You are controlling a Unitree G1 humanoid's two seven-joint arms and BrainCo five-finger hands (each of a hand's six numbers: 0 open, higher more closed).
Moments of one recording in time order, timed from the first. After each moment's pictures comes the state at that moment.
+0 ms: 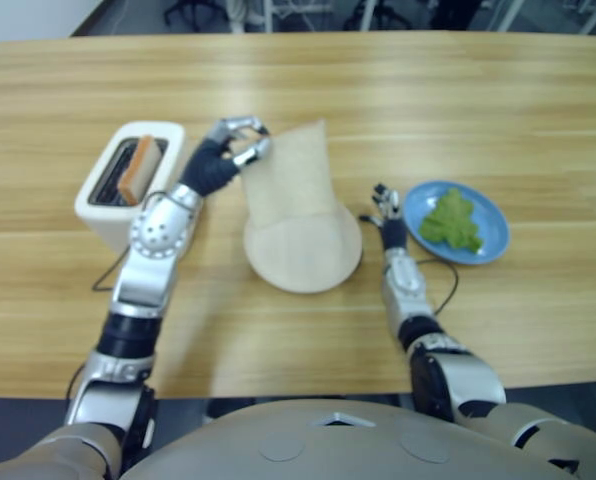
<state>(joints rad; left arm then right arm) -0.30 0.30 -0.14 -0.12 0.00 -0.11 -0.30 -0.41 -0.05 -0.16 1.07 0.04 -0.62 -0.01</state>
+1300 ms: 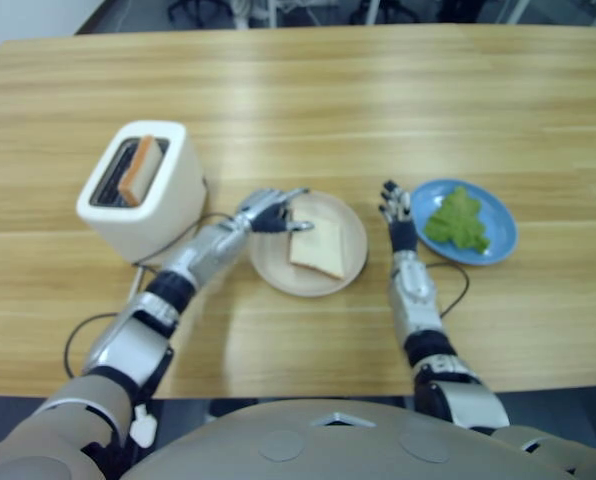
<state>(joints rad) -0.57 0.36 -0.52 0.65 0.83 -0.40 0.18 -0.27 -0.04 -0.15 0.77 0.05 -0.53 0.00</state>
